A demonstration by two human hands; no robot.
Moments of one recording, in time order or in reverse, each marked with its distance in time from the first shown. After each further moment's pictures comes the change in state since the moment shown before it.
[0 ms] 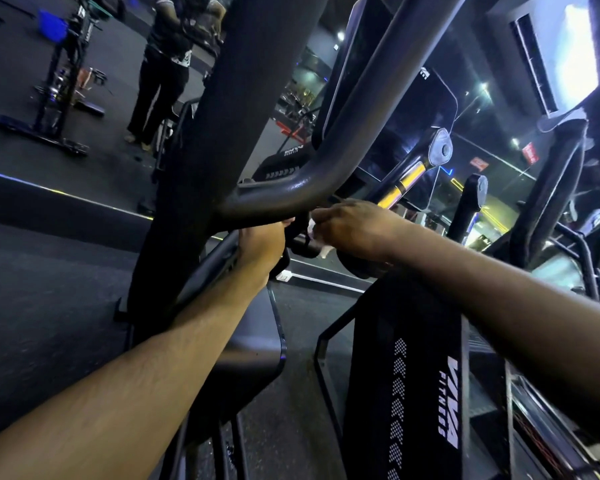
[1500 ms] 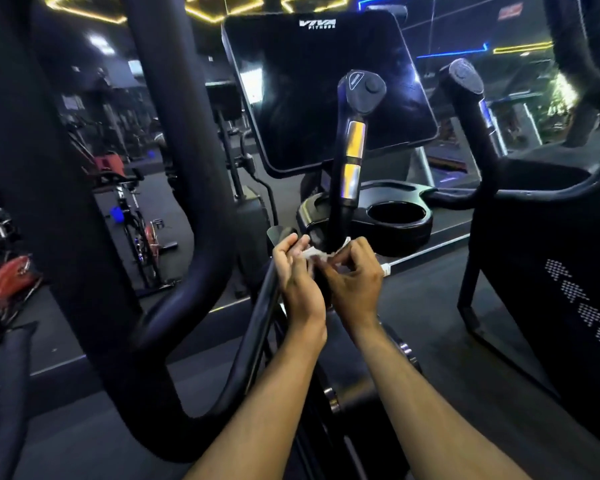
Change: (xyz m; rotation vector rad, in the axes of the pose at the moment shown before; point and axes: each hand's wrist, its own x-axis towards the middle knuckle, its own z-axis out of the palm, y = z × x) left_hand -0.023 -0.022 0.034 0.069 -0.080 0.305; right_hand 0.069 -0.104 0.119 1.206 1.676 1.212
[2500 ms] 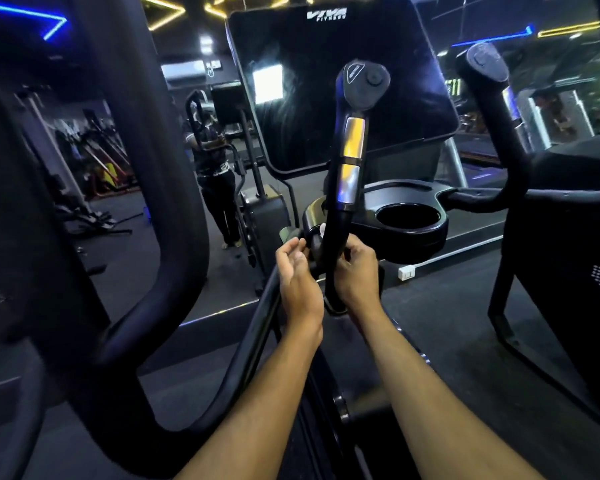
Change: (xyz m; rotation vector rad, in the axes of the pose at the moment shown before) left_hand 0.022 -0.020 0.005 0.200 0.049 0.021; right_hand 0.034 0.024 0.016 0.172 -0.236 0.342
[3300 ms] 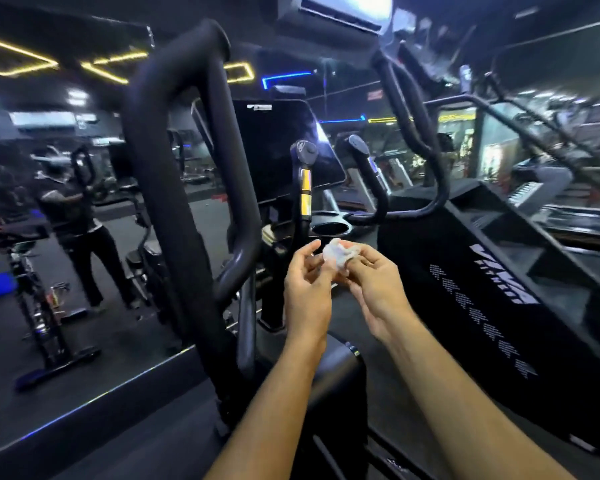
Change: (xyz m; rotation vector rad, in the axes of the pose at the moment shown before) left_hand -0.142 0.140 -0.079 -0.167 -0.522 -0.045; right_hand -0.173 -0.194 -0.055 0.425 0.208 0.209
